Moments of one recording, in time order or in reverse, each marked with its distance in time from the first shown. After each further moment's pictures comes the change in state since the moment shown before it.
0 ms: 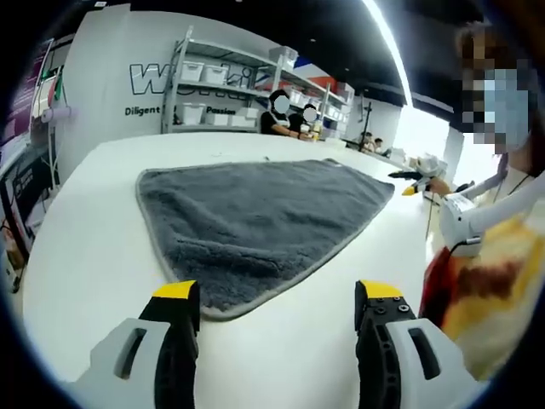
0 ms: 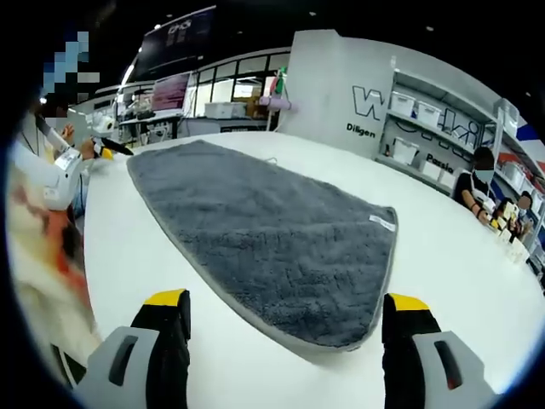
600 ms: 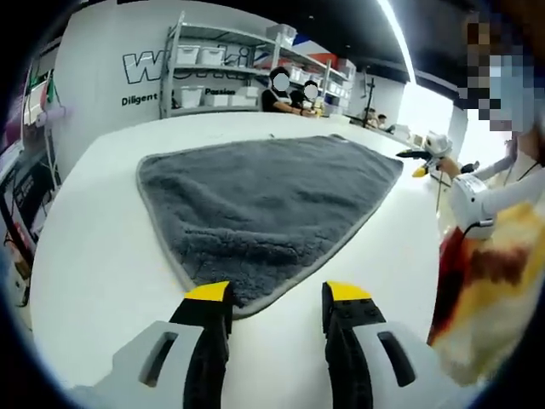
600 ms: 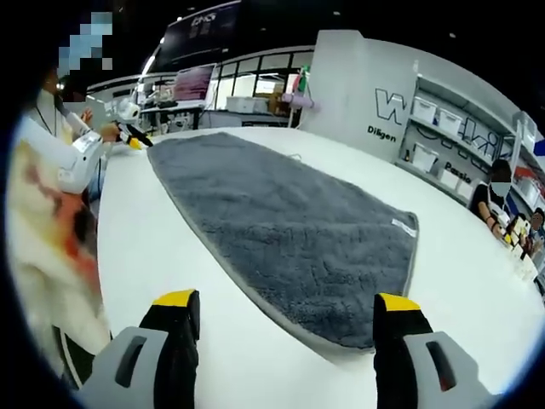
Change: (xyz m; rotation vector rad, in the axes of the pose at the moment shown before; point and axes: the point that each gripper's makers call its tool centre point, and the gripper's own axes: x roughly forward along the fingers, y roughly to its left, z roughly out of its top) left arm 0.008 0.008 -0.006 0.053 0.091 0.000; right arm 0.002 0.022 -0.005 -0.066 0.011 0.089
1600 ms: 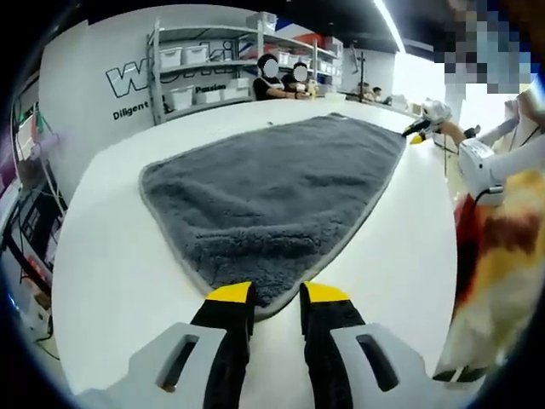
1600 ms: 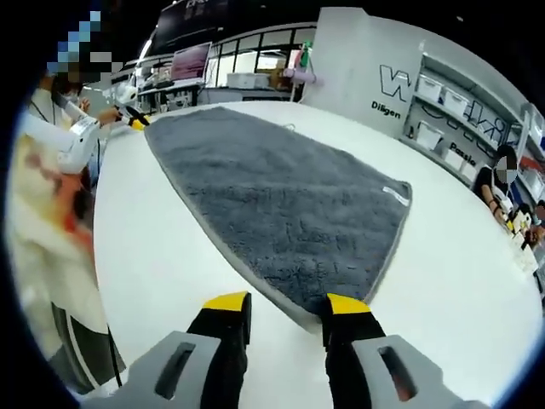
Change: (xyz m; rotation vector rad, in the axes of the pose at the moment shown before) left arm 0.001 0.015 -0.003 0.136 0.068 0.050; right arm -0.006 -0.019 -0.032 0.011 0.152 0.010
